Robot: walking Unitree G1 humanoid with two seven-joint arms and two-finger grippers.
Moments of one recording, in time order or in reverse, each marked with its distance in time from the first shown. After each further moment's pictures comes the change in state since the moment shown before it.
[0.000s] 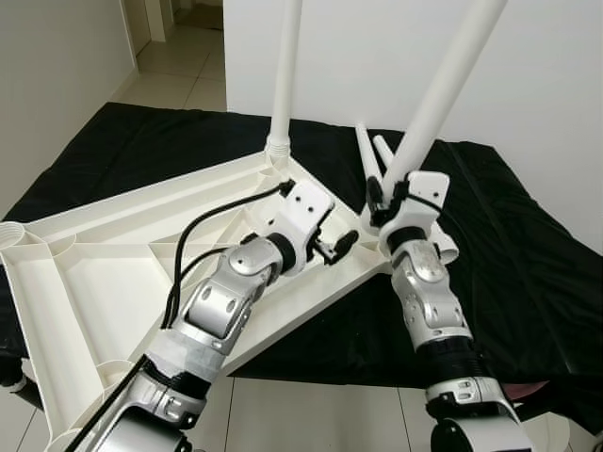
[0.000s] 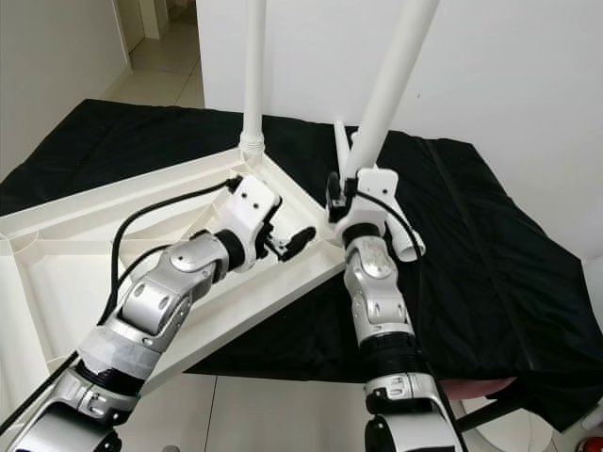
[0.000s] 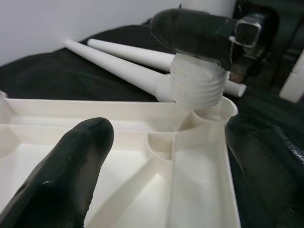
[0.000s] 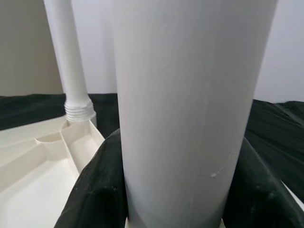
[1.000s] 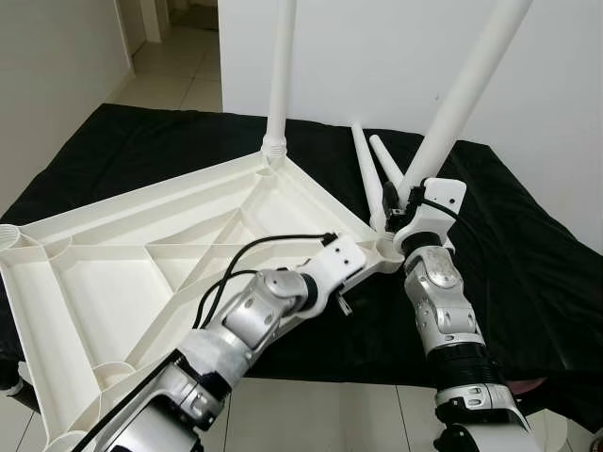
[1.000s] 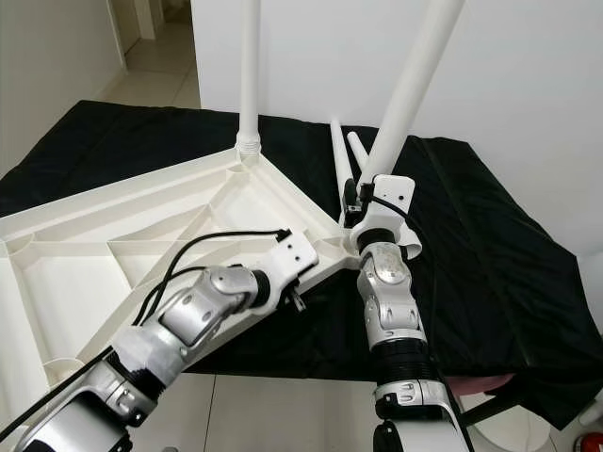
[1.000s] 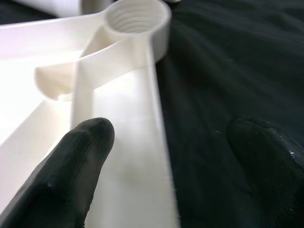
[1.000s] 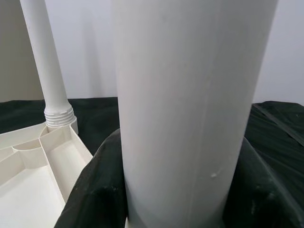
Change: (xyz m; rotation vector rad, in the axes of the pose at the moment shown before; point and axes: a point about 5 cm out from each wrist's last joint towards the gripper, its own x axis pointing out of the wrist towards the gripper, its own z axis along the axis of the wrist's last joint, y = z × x) left arm 0.028 -0.028 -0.038 0.036 0.284 -0.242; right arm -0.001 -0.009 0.006 -0.001 -0.014 -0.038
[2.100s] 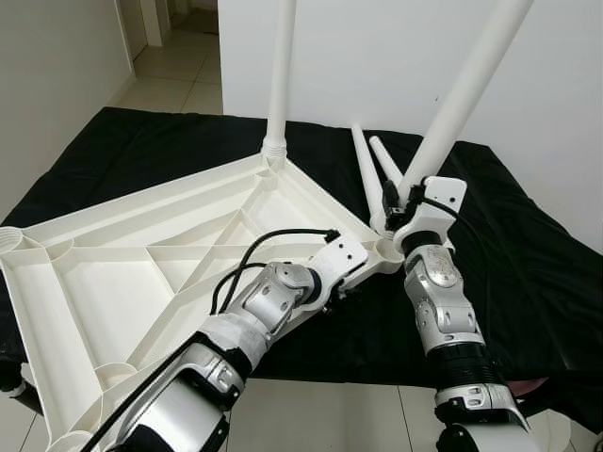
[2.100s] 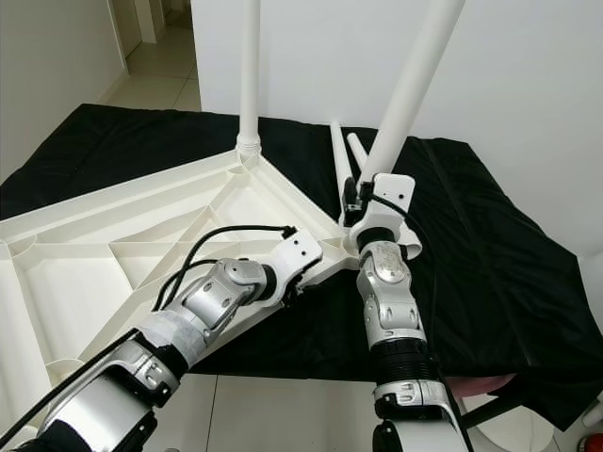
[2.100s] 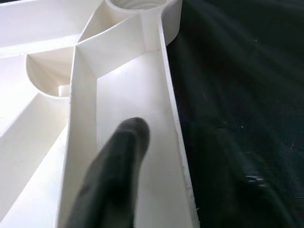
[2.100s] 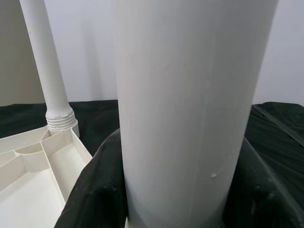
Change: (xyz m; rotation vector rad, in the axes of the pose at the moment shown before) left arm 0.018 0.004 -0.007 0.052 0.083 0.020; right arm 0.000 0.000 0.001 0.002 -0.002 -0.016
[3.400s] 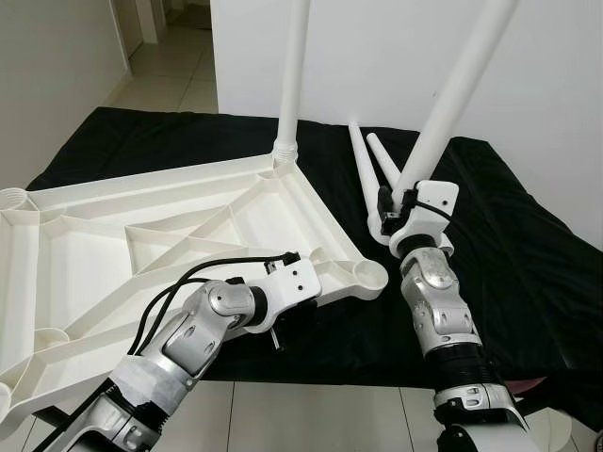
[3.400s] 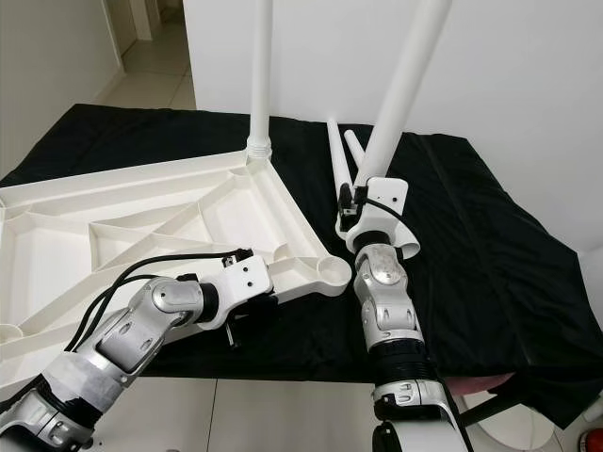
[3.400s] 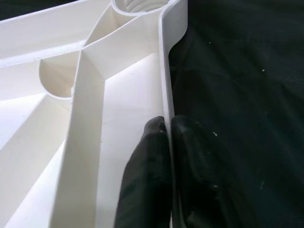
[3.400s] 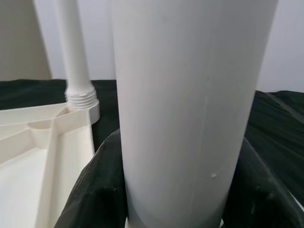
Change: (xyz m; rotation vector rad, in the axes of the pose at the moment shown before) left arm -0.068 0.002 -0.036 0.211 -0.041 -0.087; right arm -0.001 0.009 -0.011 -0.040 0.062 0.065
